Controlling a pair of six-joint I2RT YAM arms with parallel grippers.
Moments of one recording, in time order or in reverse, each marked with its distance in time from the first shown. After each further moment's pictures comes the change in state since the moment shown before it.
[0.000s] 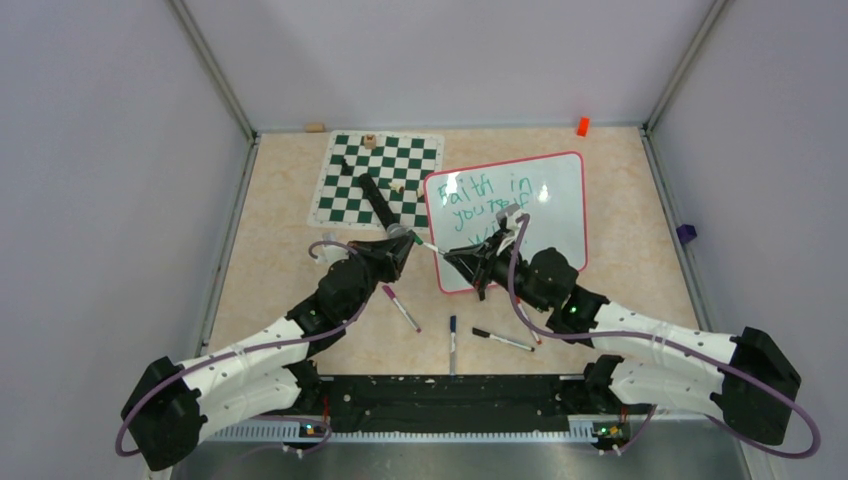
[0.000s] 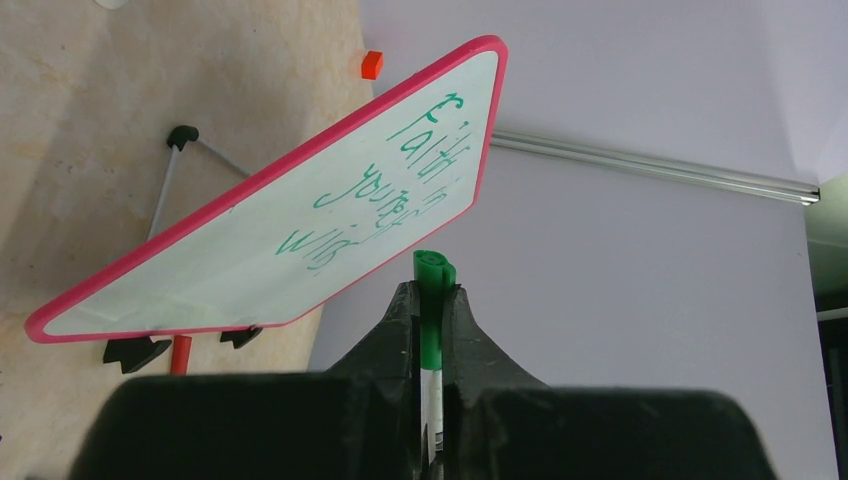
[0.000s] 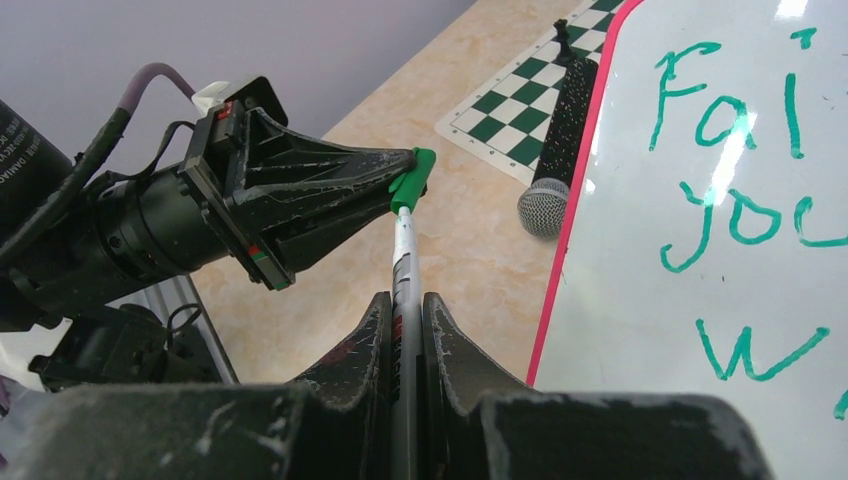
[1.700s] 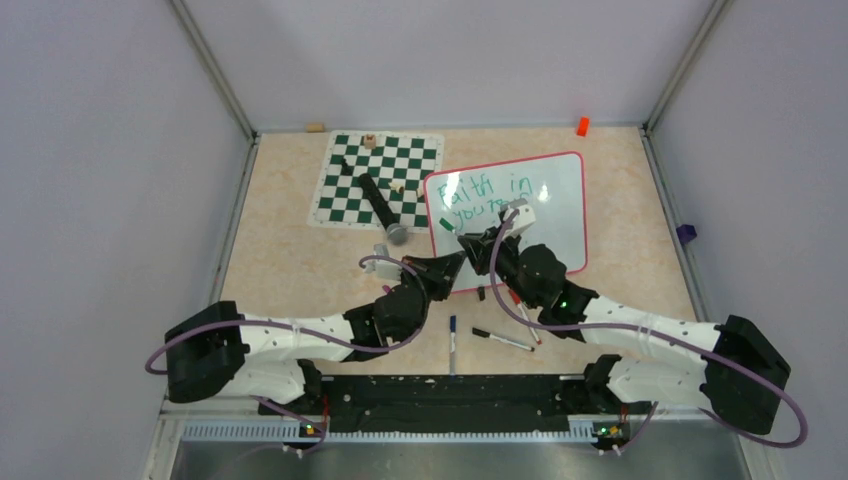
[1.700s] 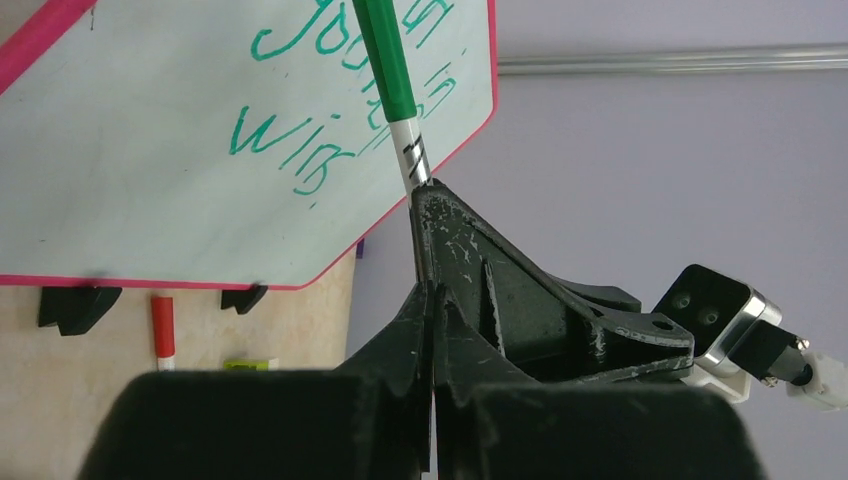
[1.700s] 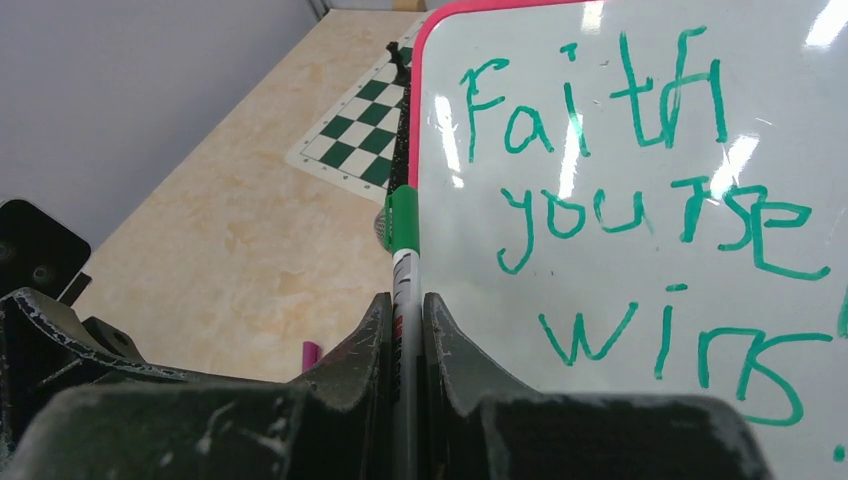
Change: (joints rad) left arm -0.411 0.361 0.127 0.287 -0.379 0.151; right arm -0.009 0.099 0.023 0.035 0.276 -0.076
